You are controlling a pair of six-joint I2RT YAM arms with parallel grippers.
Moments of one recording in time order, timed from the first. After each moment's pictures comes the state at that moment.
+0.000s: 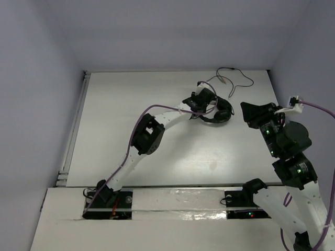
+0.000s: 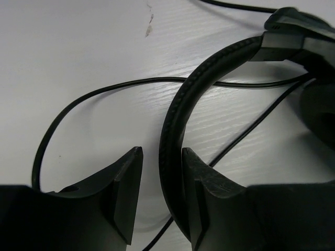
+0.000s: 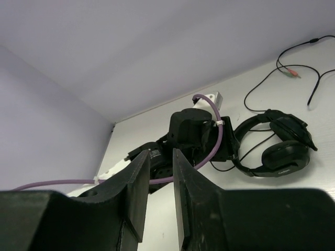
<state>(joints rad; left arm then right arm) -0.84 2.52 2.18 -0.41 -0.45 -0.44 0.37 0.58 0.98 -0.33 0.19 0.63</state>
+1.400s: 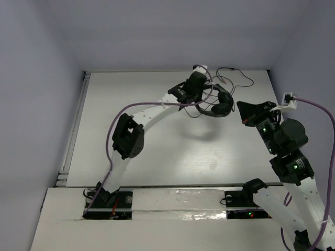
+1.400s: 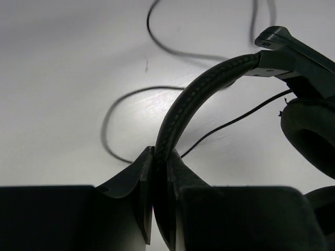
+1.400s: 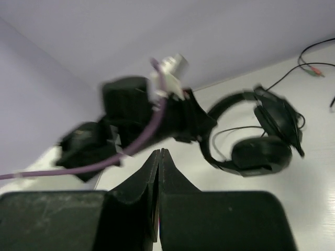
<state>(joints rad) -0.80 2.24 2.03 -0.45 -0.30 -0.36 0.37 0.60 0.96 -0.28 0.12 0.63</state>
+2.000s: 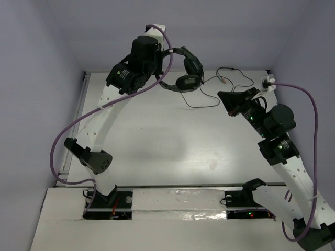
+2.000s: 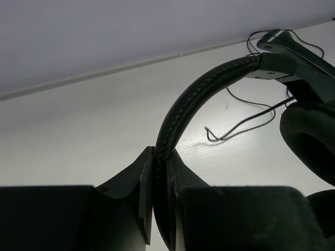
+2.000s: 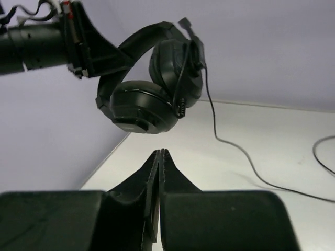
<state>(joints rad) -0.64 1.74 2.20 -0.82 -0.33 -0.15 0.37 0.79 0.97 0.01 -0.21 0.47</state>
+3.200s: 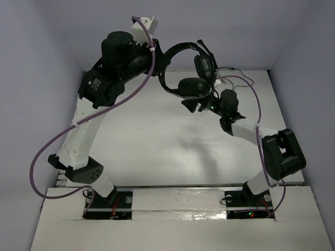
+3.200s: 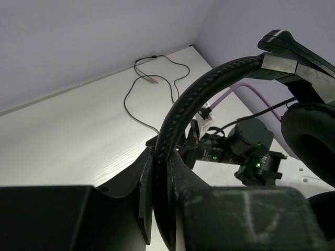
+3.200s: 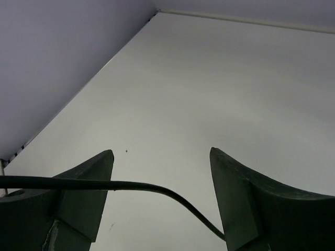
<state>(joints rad) -0.63 1.59 2.29 -0.87 0.08 -0.26 0.37 1.57 0.87 0.65 -0.49 0.39</state>
